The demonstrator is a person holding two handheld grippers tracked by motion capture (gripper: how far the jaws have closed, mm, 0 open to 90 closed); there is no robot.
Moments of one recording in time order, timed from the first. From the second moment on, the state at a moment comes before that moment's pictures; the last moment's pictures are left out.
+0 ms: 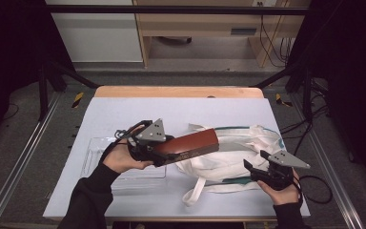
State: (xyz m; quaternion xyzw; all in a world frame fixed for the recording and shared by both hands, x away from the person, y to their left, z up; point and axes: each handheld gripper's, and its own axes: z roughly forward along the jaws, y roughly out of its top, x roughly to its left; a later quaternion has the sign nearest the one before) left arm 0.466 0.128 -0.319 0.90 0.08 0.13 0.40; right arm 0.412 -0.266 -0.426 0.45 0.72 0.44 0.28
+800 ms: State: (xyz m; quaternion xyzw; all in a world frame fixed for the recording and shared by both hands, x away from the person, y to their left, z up) left arm 0.465 0.218 -0.337 0.91 0.10 0.13 0.39; right arm 0.410 -0.254 -0.423 0.44 0.73 0.45 0.29
